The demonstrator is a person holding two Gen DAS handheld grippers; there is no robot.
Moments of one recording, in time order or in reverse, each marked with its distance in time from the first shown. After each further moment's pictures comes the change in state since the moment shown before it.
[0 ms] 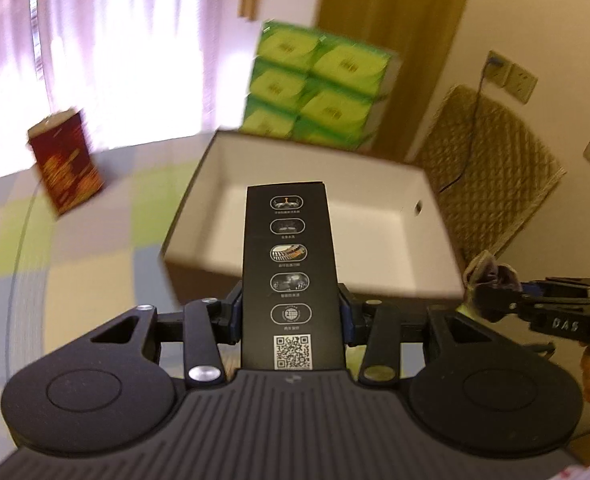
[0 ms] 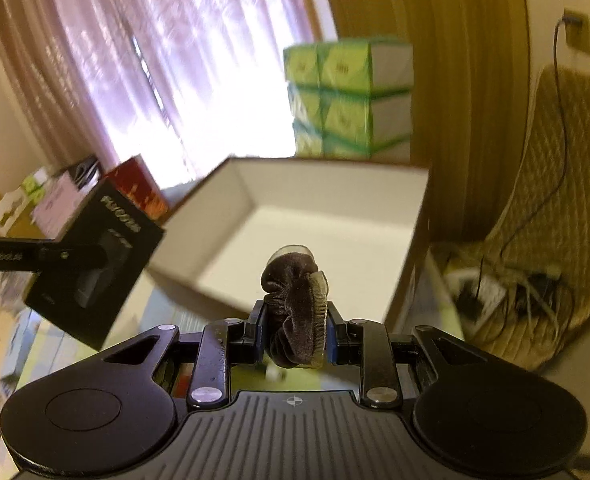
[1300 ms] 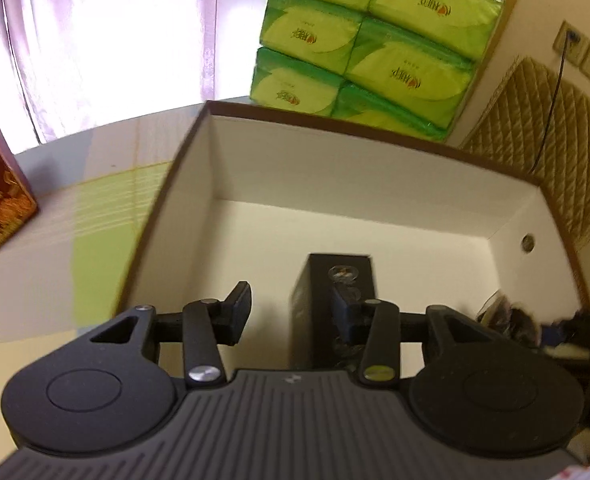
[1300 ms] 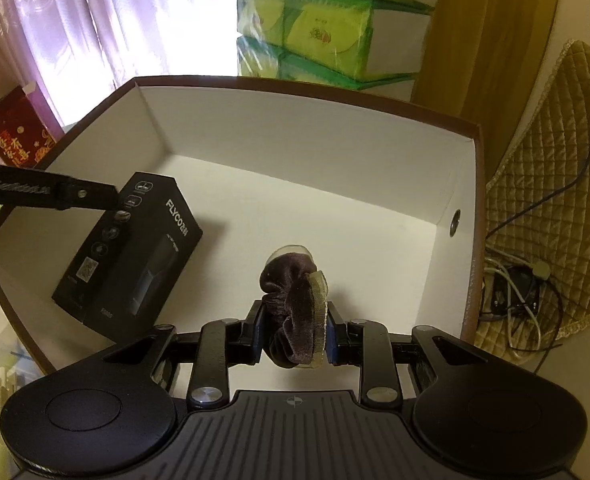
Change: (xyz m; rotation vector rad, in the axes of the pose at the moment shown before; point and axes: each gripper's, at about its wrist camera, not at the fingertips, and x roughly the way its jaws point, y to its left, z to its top) left arm 0.193 0.045 0.070 -0.016 0.130 0.063; right arm 0.170 -0.023 0.017 -0.062 0.244 -0.188
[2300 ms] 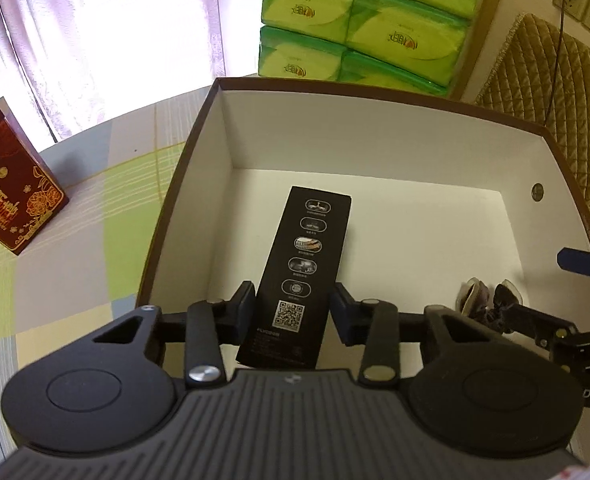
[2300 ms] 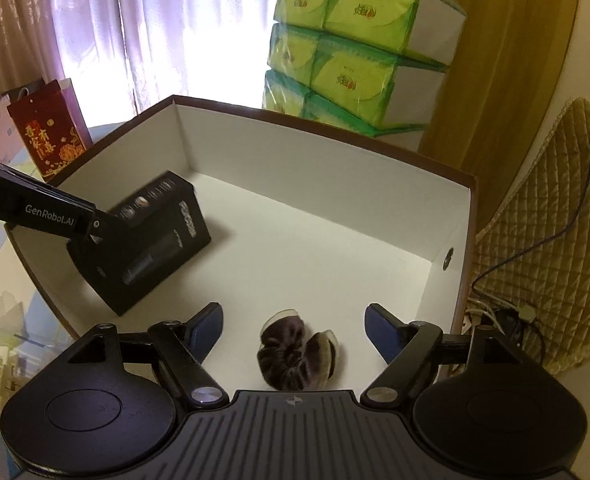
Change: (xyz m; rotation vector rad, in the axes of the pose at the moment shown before) left arm -0.015 -0.007 -0.015 0.063 0.068 0.077; right arm -0.031 0.023 -0.008 -0.101 -0.107 -0.016
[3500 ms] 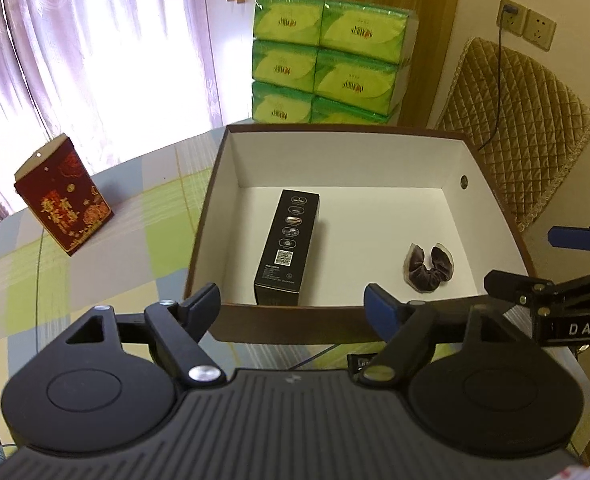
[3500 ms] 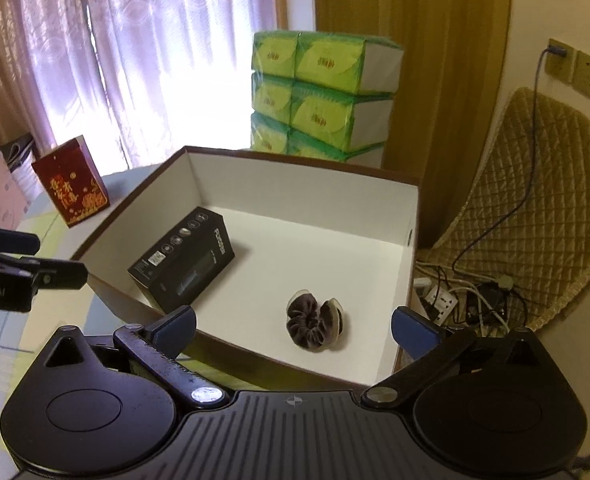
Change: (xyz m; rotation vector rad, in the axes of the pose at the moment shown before) left arm -0.133 -0.013 -0.052 0.061 -0.126 0.000; right arm -0.107 0.034 -0.015 0.143 -0.083 -0.045
